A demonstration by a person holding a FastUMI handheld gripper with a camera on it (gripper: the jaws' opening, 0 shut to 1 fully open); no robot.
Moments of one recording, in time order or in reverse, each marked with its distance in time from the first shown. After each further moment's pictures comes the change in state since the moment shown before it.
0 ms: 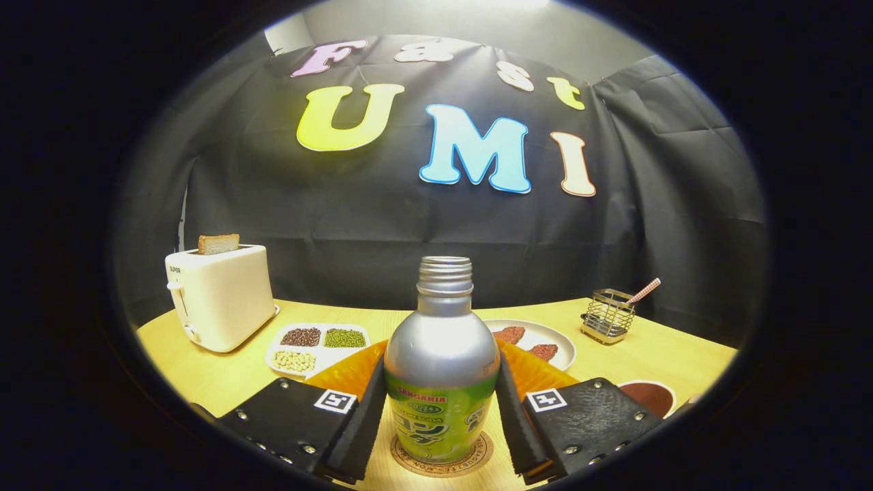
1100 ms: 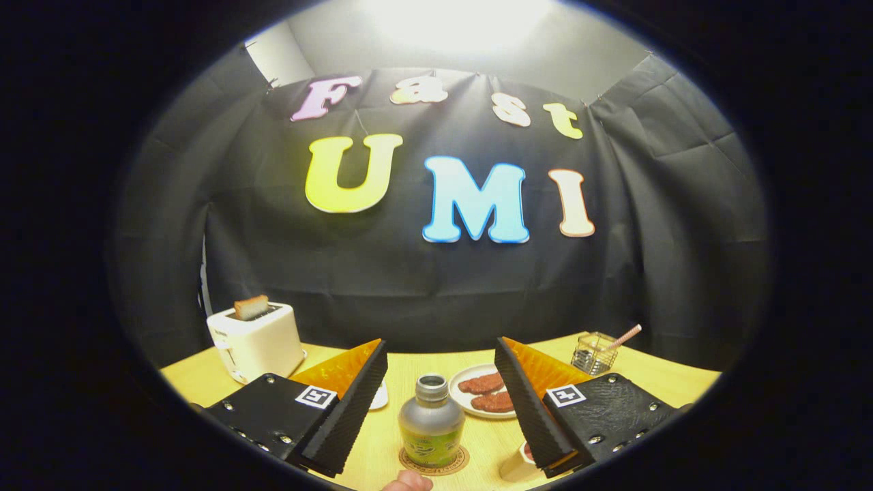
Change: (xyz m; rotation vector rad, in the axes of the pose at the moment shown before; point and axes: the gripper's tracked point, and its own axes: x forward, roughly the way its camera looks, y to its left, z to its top) arm -0.069 -0.024 0.127 0.041 -0.142 0.066
